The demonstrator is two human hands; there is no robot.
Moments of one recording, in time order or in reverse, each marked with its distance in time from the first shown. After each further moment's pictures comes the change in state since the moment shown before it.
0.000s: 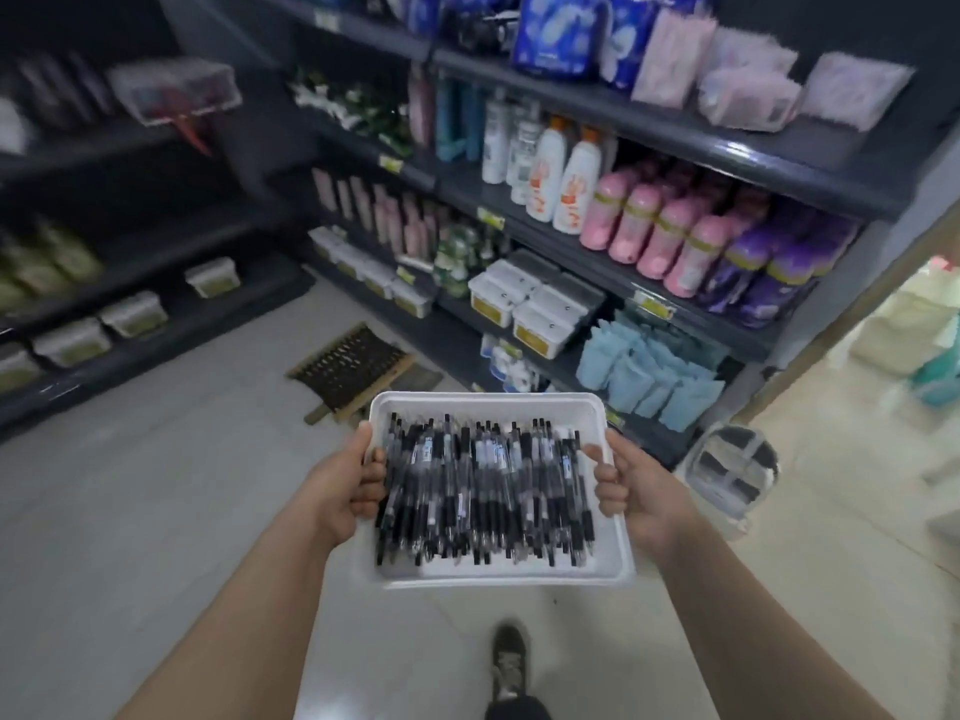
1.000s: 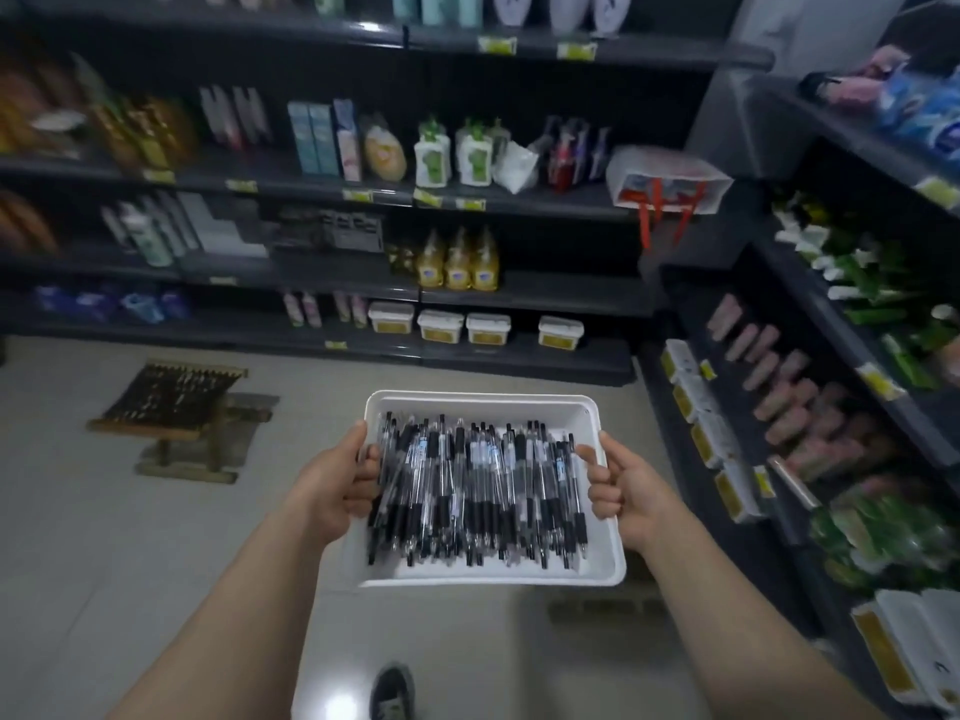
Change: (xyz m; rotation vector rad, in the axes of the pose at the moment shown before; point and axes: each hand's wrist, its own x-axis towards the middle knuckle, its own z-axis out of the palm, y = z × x) left_hand 0.061 0.206 -0.398 -0.606 0.585 0.256; right_hand 0.248 0.013 0.611 -0.612 -0.617 0.296
